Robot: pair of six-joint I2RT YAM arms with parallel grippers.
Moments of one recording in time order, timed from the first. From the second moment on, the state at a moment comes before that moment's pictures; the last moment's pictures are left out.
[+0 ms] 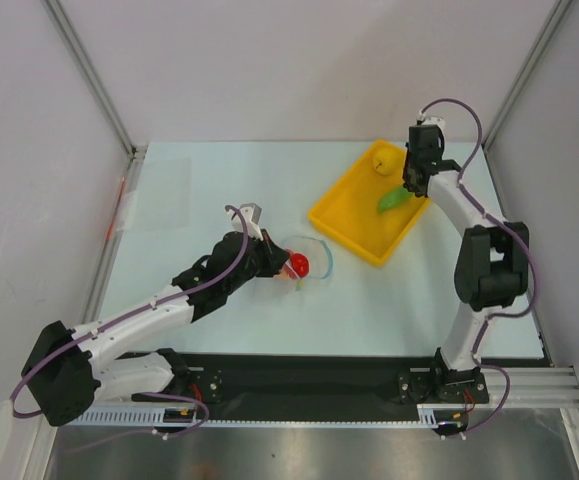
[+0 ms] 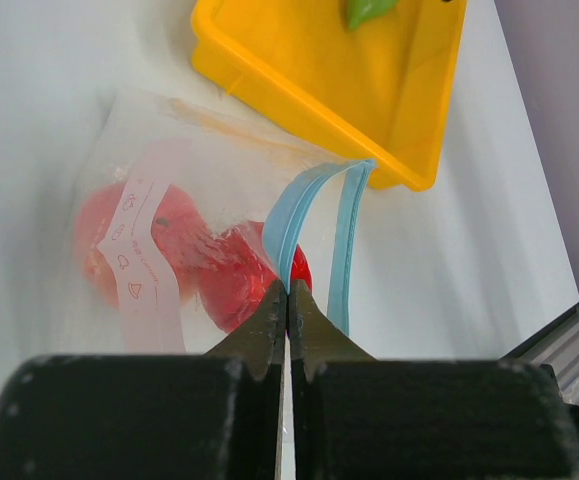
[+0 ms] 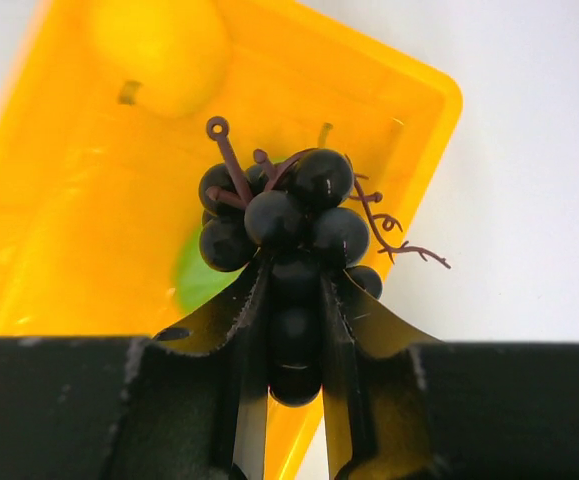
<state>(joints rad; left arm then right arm) -0.78 1.11 0.68 0.01 -0.16 -0.70 0.13 1.92 1.57 -0.33 0.35 0.16</state>
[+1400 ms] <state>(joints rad) -0.78 1.10 0.68 -0.01 -0.02 -0.71 0.67 1.13 0.73 0.27 -0.50 0.22</state>
